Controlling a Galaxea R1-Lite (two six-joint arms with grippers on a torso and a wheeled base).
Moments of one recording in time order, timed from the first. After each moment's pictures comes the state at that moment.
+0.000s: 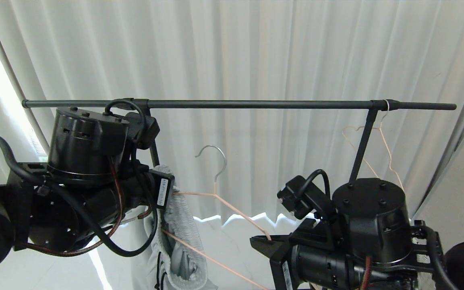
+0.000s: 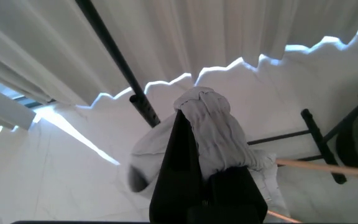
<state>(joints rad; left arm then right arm) -0.58 1.48 -0.87 -0.10 0.43 0.00 1.07 1.70 -0.76 -0.52 -0.03 0.30</state>
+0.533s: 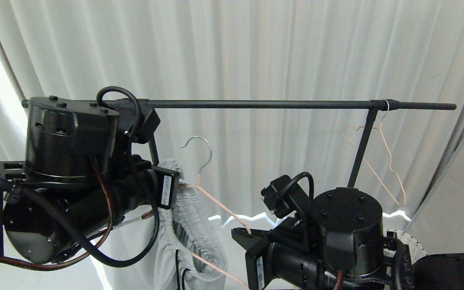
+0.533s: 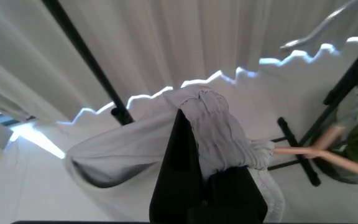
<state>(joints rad) -0.66 1.44 -0.89 -0.10 0.43 -0.03 1.13 1.80 -0.77 -0.74 -0.12 0.35</state>
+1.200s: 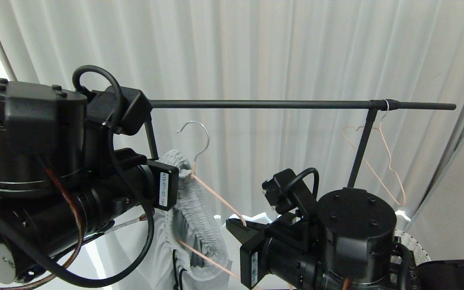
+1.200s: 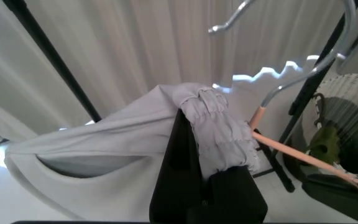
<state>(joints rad) -0.75 1.37 -0.90 -0.11 0.43 -0.04 1.15 1.80 -0.77 -0.83 -0.17 0.35</state>
